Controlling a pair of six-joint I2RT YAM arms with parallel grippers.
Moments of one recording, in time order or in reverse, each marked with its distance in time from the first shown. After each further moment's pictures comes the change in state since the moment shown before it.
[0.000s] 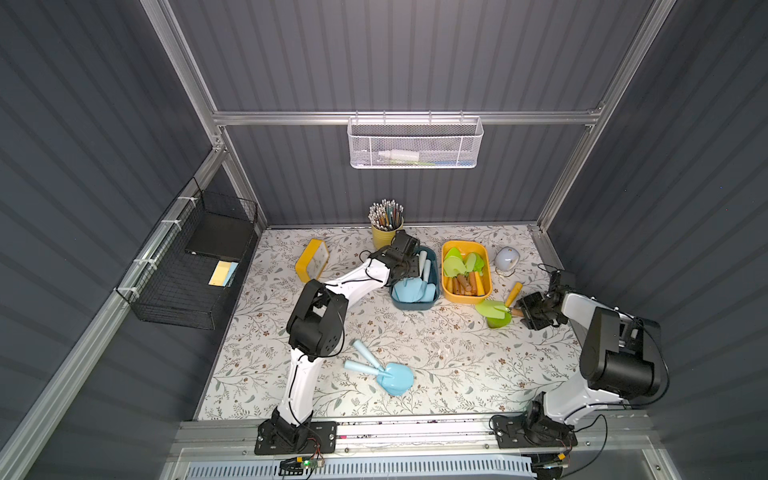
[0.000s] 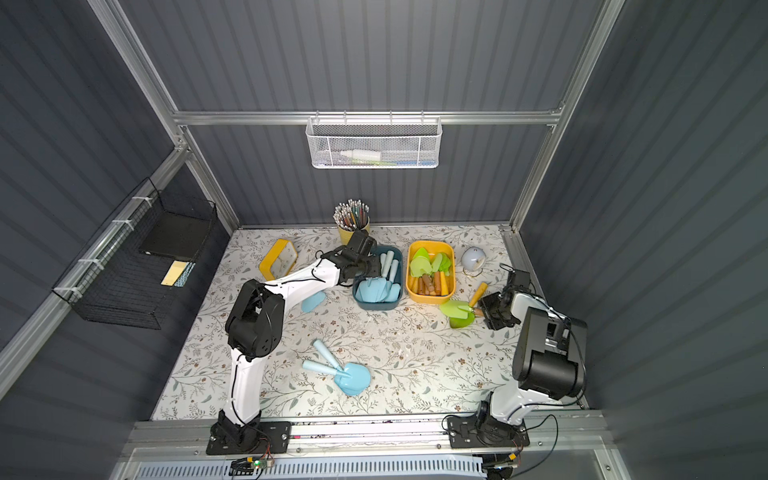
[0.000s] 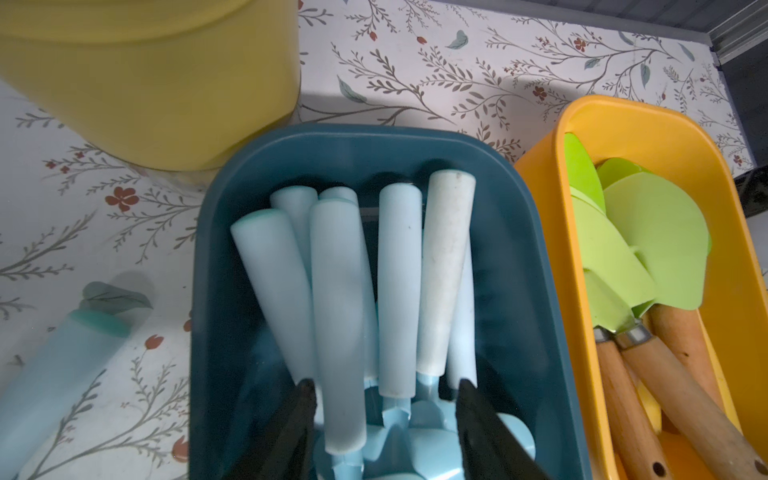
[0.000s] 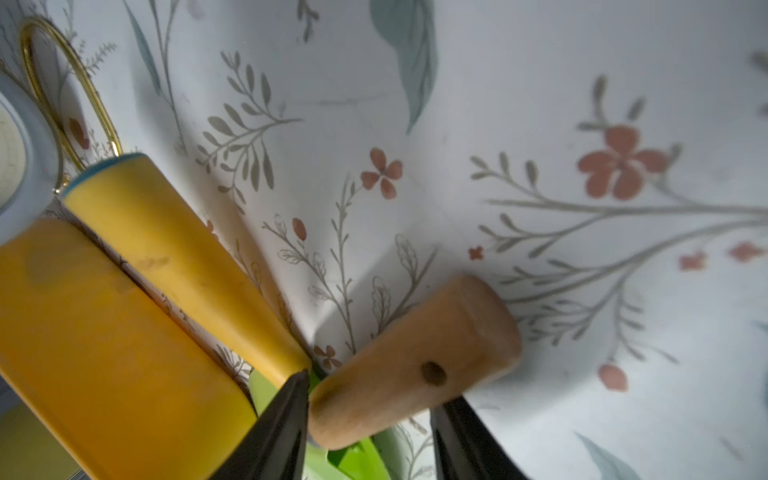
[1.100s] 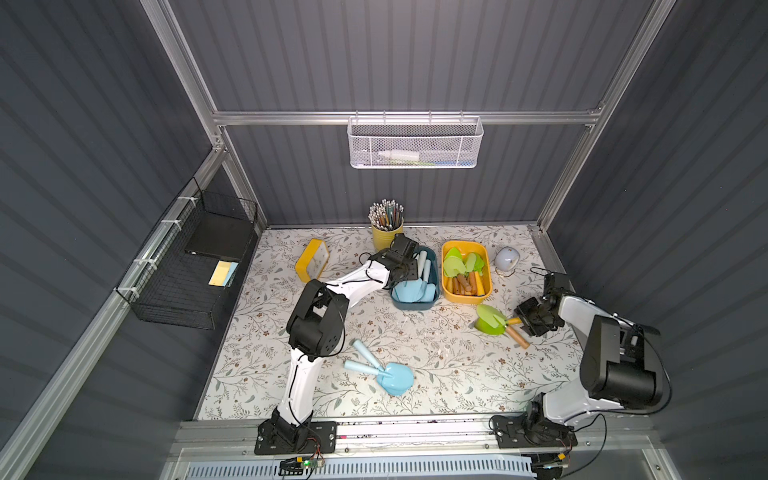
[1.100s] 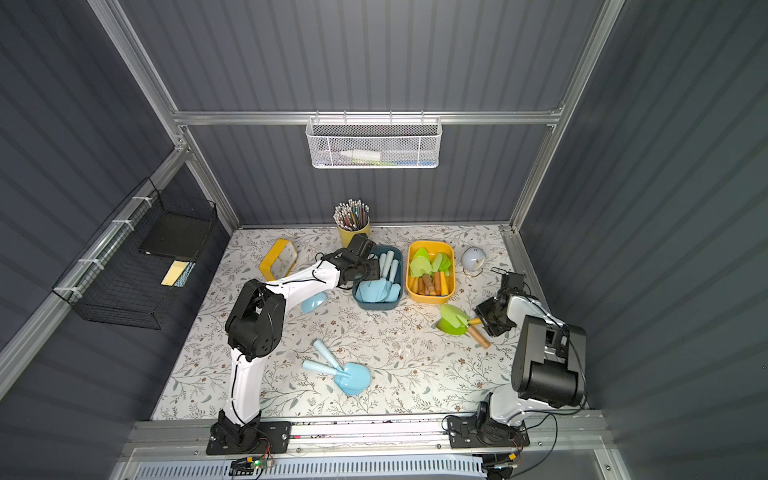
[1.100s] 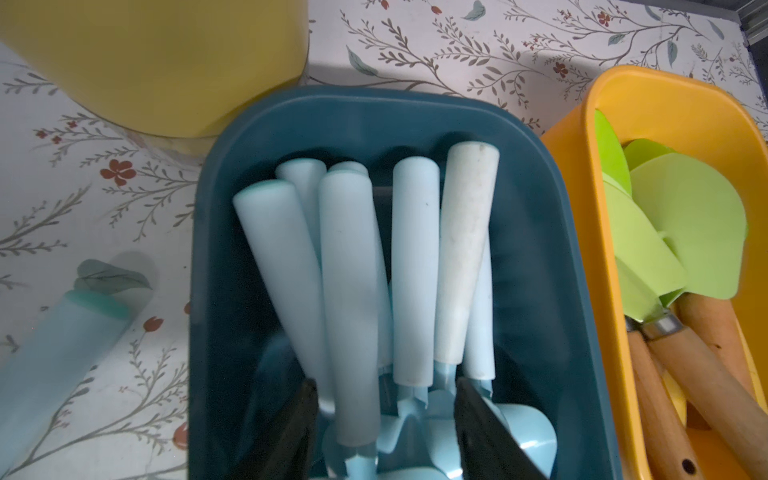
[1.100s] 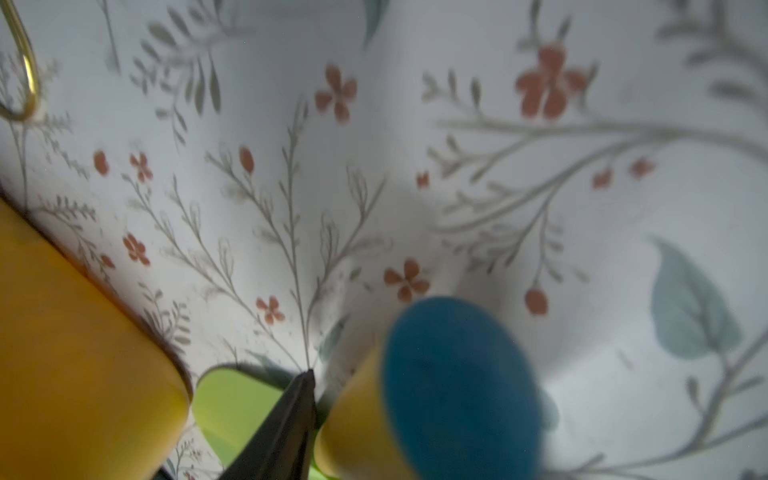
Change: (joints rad) left arm 0.000 0.000 -0.031 0.002 0.001 -0.004; right arm 0.076 -0.094 -0.058 -0.095 0.080 -0.081
